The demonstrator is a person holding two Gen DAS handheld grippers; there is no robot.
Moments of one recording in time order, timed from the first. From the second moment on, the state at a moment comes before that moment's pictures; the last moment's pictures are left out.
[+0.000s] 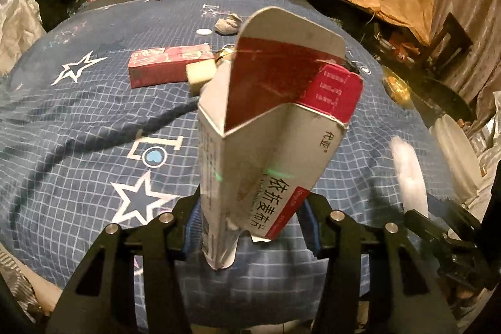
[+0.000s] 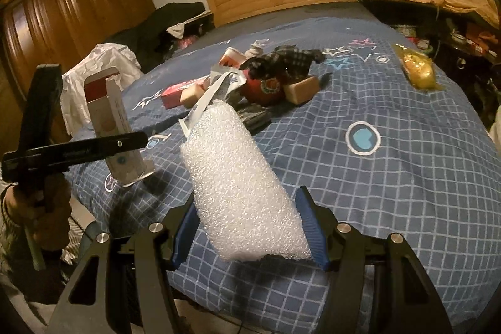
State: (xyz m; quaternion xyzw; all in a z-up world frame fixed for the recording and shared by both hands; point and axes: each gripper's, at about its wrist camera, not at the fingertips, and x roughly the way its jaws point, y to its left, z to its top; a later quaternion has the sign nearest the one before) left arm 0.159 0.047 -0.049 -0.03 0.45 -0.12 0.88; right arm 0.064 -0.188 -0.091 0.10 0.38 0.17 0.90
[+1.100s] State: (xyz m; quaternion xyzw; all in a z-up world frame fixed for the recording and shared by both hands) left arm 0.161 -0.187 0.024 0.09 0.37 -0.24 0.89; right arm 0.011 -0.391 -0.010 0.17 0.31 -0.04 0.94
